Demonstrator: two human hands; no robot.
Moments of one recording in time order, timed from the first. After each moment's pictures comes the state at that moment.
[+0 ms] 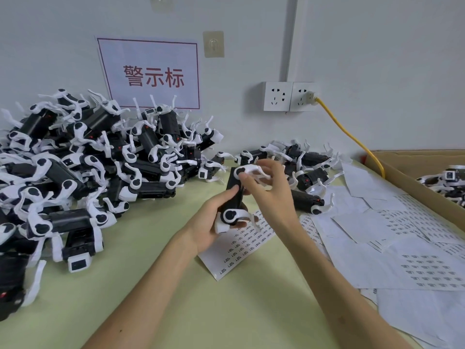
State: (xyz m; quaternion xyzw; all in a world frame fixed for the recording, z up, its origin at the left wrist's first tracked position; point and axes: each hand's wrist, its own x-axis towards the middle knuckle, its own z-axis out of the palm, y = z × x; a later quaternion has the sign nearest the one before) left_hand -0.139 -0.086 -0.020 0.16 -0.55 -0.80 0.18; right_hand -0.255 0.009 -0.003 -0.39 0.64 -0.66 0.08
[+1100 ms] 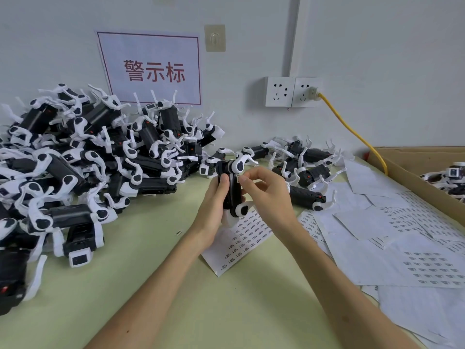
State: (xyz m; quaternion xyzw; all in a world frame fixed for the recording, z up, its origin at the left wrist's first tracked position) left_hand -0.150 -0.079 -0.031 0.19 -0.63 -0.66 0.36; right_hand -0.249 0.007 -0.004 -0.45 0.60 -0.65 0.11
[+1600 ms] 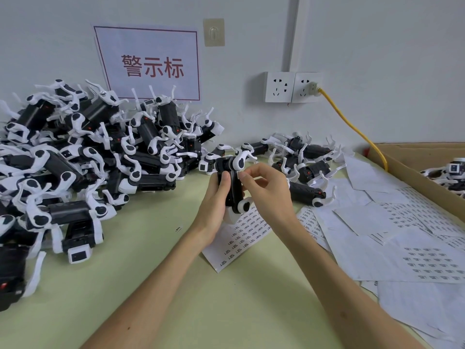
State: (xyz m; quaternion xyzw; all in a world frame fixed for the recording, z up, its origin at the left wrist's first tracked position) left_hand -0.151 -0.079 -0.035 0.21 -0.66 -0.63 0.36; right_hand -0.249 0.005 -0.006 -0.42 0.63 -0.64 0.09
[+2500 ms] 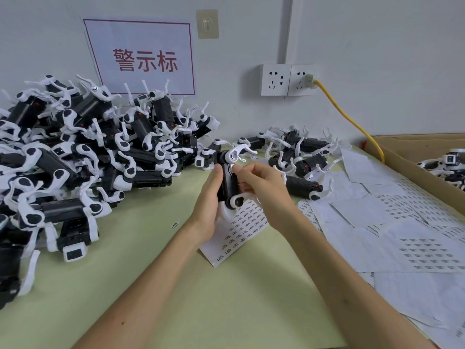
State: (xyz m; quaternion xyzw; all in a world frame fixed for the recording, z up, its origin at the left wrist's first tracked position) left_hand -0.151 -0.082 -0.036 0.17 -0.62 -0.70 0.32; right_hand -0.252 0.007 -0.001 -0.35 0.57 -0.69 0.27
